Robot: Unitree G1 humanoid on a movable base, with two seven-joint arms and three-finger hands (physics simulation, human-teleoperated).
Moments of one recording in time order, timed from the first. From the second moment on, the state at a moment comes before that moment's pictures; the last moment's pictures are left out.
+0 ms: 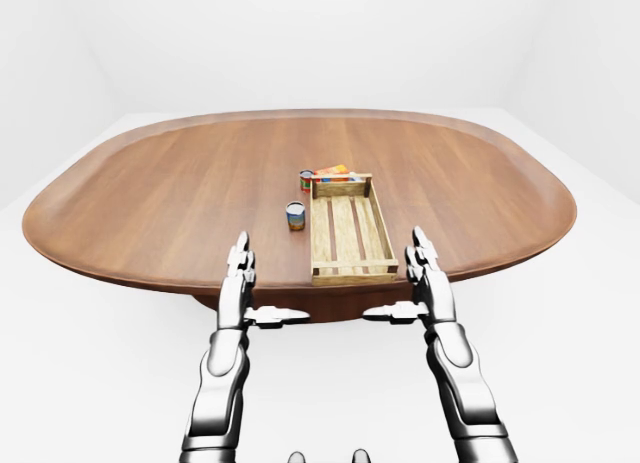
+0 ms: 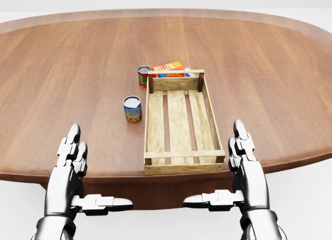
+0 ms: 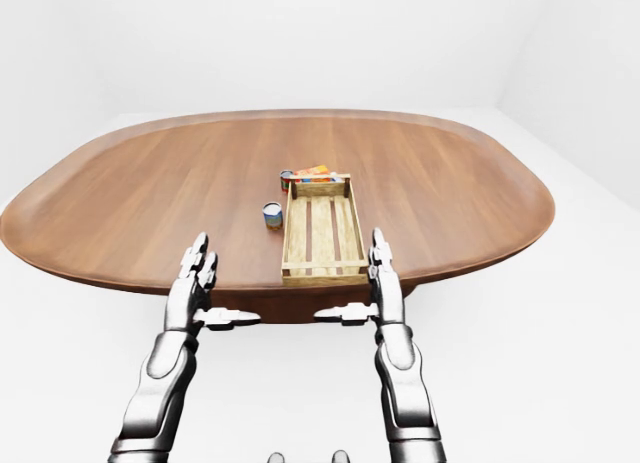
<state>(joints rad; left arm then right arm) 0.00 0.01 0.01 0.00 -0.01 0.00 -0.02 0.00 -0.01 -0.02 0.00 0.01 0.00 0.02</state>
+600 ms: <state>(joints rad) 0.04 0.03 0.11 -0.25 -0.11 0.09 -0.07 0.11 -0.02 -0.14 -0.35 0.10 0.09 0.06</state>
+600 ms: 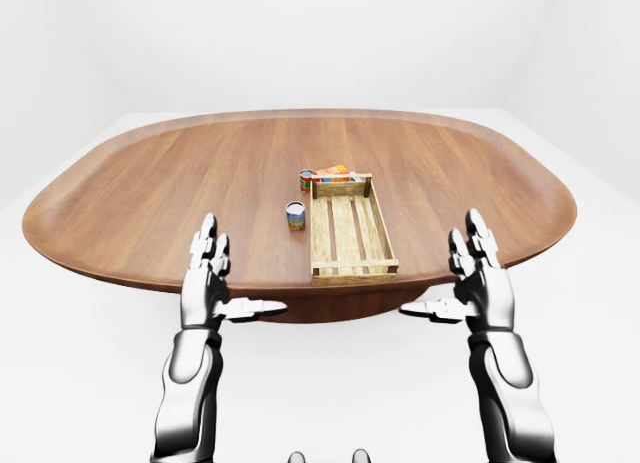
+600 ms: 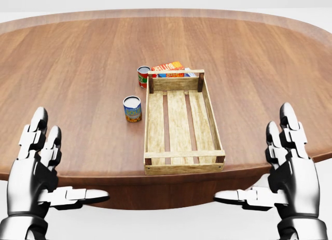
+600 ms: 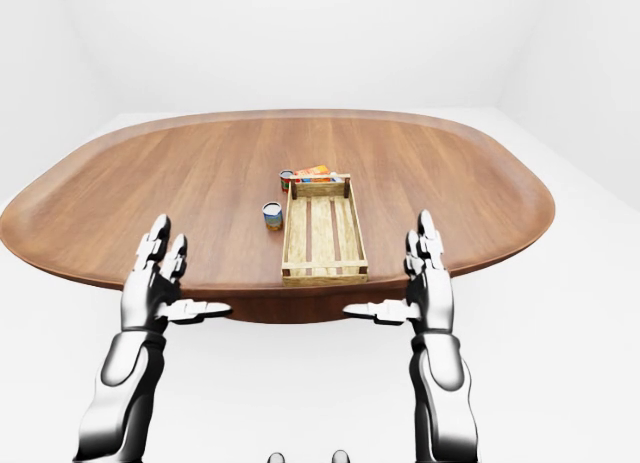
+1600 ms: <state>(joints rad) 0.01 0.09 0.27 -0.32 -0.21 0.09 -0.09 0.17 0.00 -0.32 -0.60 0.18 0.09 0.10</state>
